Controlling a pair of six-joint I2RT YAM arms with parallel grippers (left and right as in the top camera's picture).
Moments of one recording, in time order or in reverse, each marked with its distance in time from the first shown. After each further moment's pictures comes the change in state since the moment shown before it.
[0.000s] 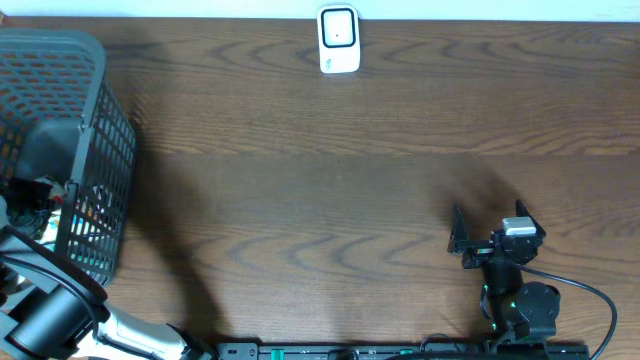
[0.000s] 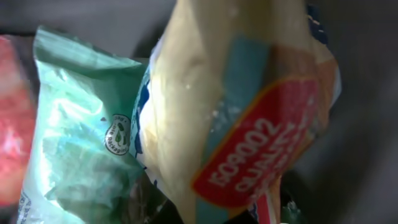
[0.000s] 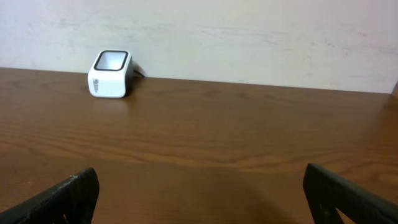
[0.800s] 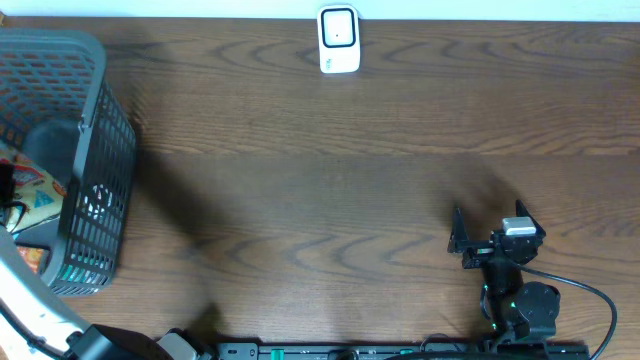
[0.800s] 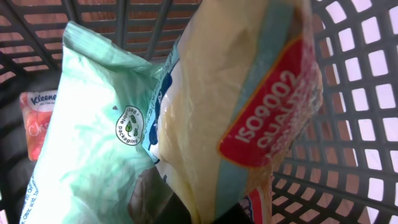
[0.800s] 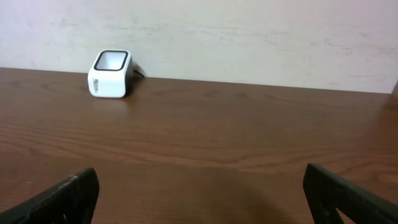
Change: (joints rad) left arm -0.002 -0.445 -0.003 0.005 0.029 -0.077; right arm 0.000 0.000 0.000 0.000 0.000 0.000
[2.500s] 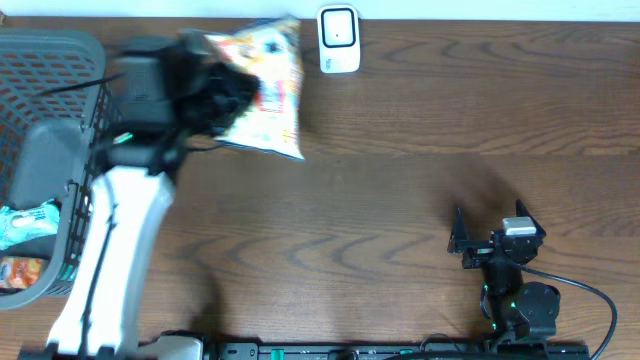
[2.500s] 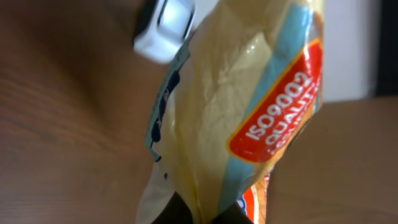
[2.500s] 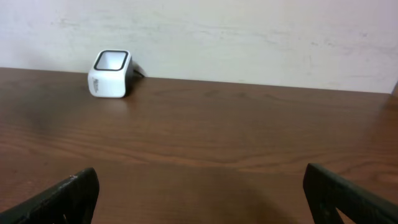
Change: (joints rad) left arm -0.988 0.038 0.000 0.266 0.381 -0.254; right arm 0.000 0.000 0.000 0.000 0.000 0.000
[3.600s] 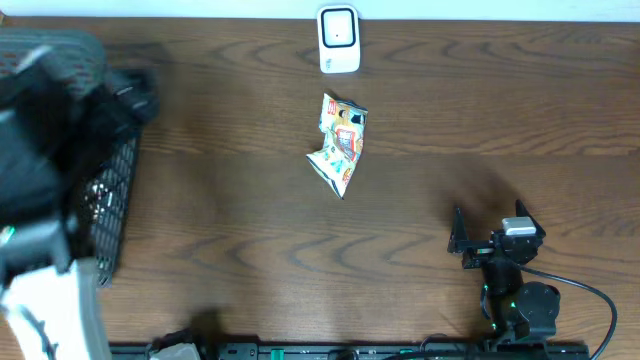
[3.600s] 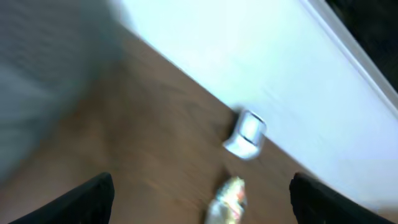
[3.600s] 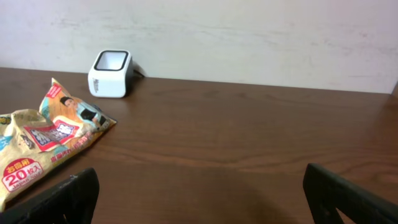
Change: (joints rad) left arm 0.434 -0.322 0.081 -0.275 -0.181 0.287; right arm 0.000 0.000 0.000 0.000 0.000 0.000
